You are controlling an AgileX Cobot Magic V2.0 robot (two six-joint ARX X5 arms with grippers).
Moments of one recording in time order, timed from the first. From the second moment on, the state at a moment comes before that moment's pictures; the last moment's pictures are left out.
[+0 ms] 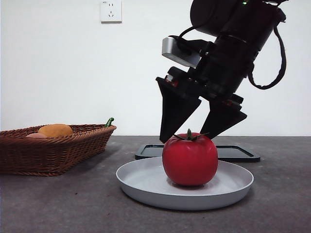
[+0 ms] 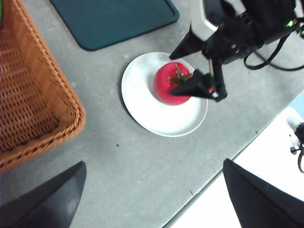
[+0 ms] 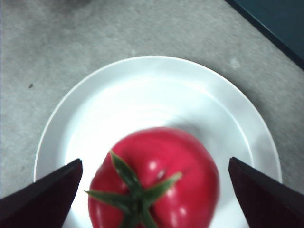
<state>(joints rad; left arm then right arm) -0.25 0.92 1.23 -1.15 0.51 0.13 0.62 1.59 1.03 -0.45 -0.23 -0.03</state>
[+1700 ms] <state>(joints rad) -0.25 0.92 1.23 -1.15 0.51 0.13 0.44 1.86 1.50 -0.49 -0.13 -0.05</state>
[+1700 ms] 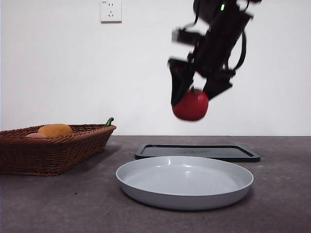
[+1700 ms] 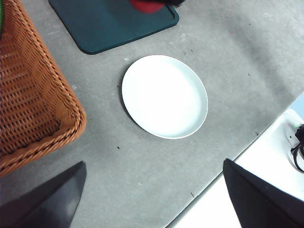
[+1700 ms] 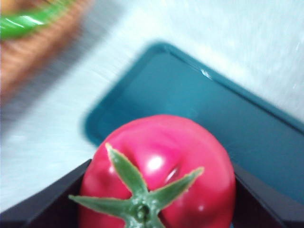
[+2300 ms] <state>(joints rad) -0.25 0.91 1.23 -1.15 0.51 0.13 0.37 2.10 1.64 -0.47 -0.13 -0.06</state>
